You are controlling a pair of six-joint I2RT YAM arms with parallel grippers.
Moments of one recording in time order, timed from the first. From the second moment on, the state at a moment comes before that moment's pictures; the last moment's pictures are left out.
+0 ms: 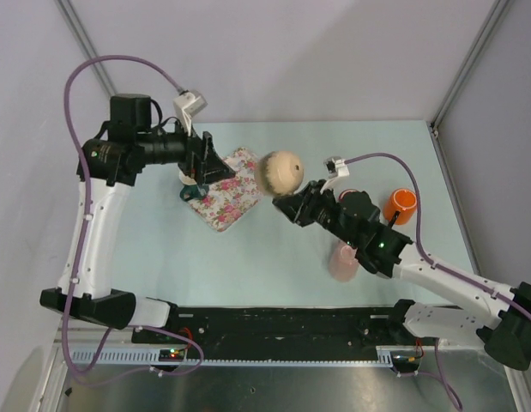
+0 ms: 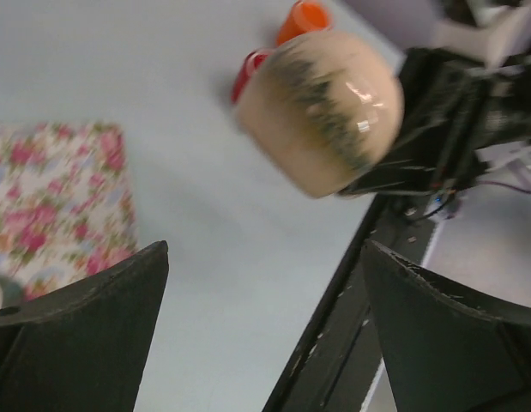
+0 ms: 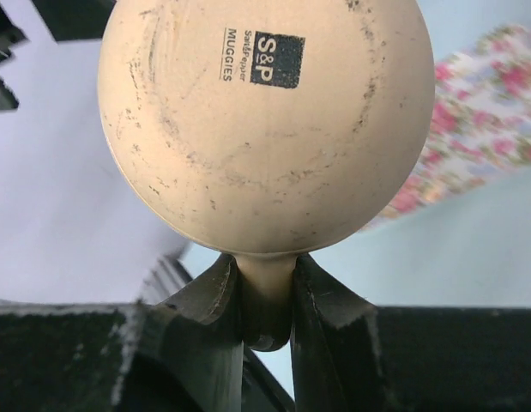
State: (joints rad) left arm -0.21 1.38 1.81 -1.10 0.77 0.17; right arm 0.91 1.05 0.84 0.11 0.08 0.67
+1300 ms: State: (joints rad) left arm -0.29 1.45 1.95 -0.98 1.08 -0.15; right arm 0.92 1.32 1.06 0.55 -0.11 0.84
